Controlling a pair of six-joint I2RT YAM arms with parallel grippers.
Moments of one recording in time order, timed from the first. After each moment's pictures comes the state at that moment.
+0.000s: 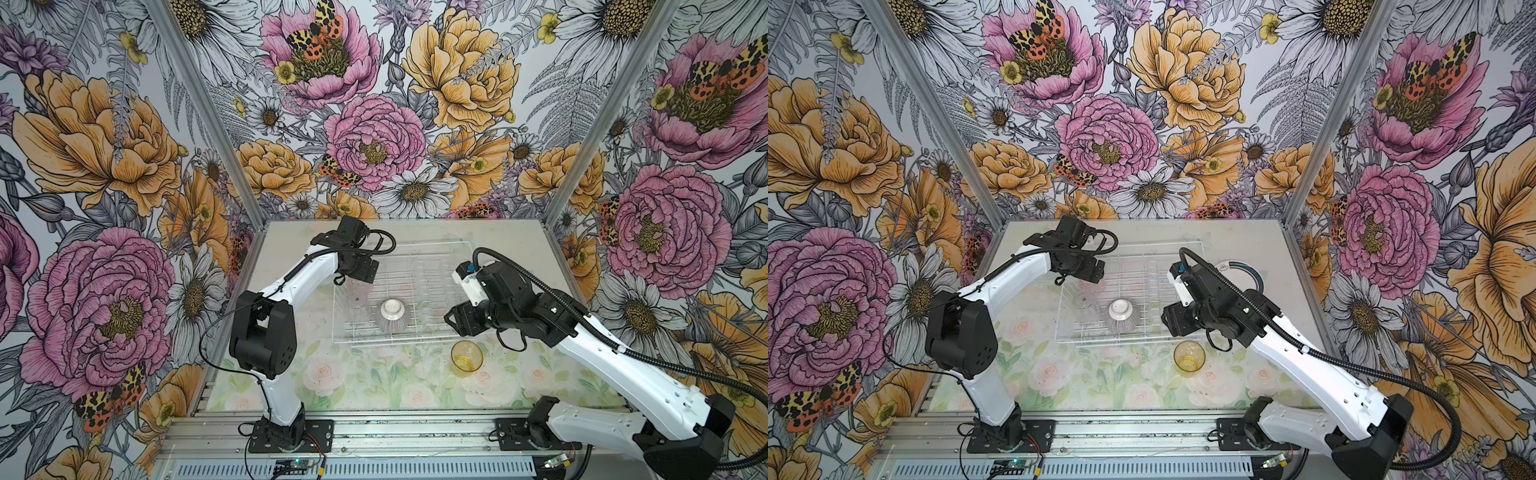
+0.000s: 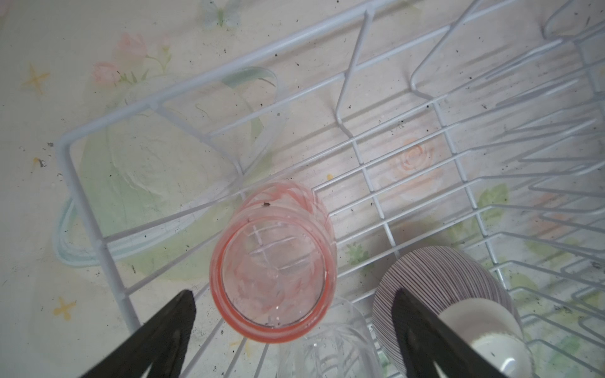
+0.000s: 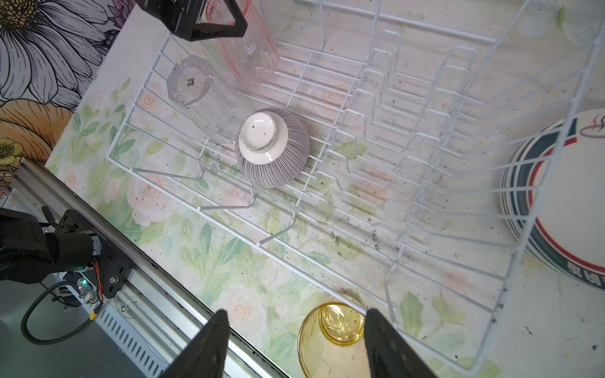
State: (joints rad) left arm -0.36 1.80 1.52 -0.82 -0.01 -0.02; right arm 0.72 1.11 1.18 -0.99 -0.08 0.28
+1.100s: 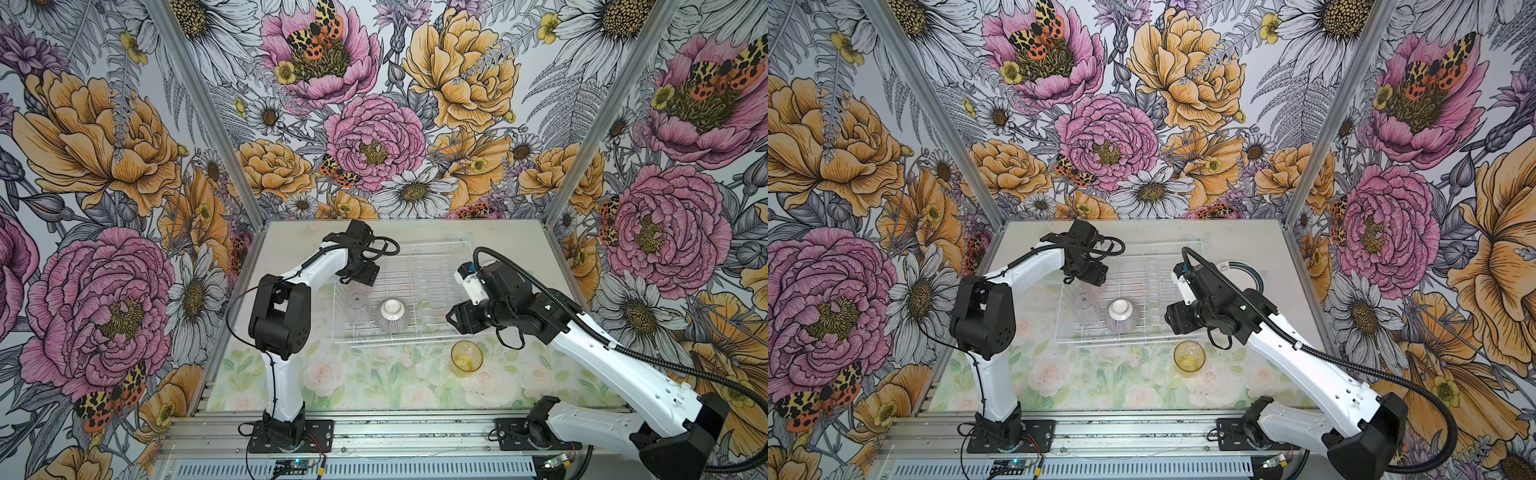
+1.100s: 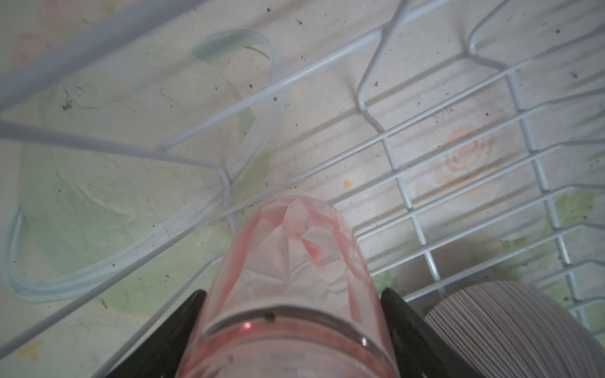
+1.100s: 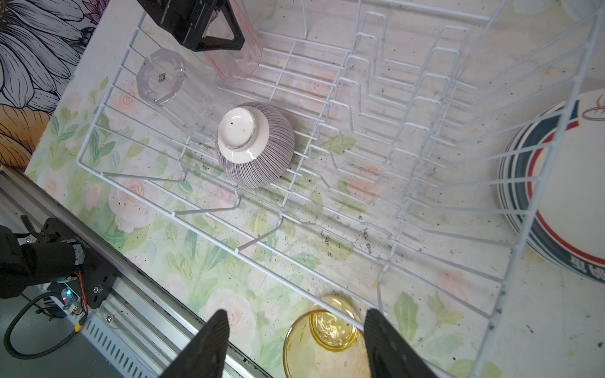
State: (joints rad) left arm -0.35 1.97 1.59 -0.83 -0.02 0.03; right arm 0.65 1.13 1.13 -0.95 -0.10 0.27
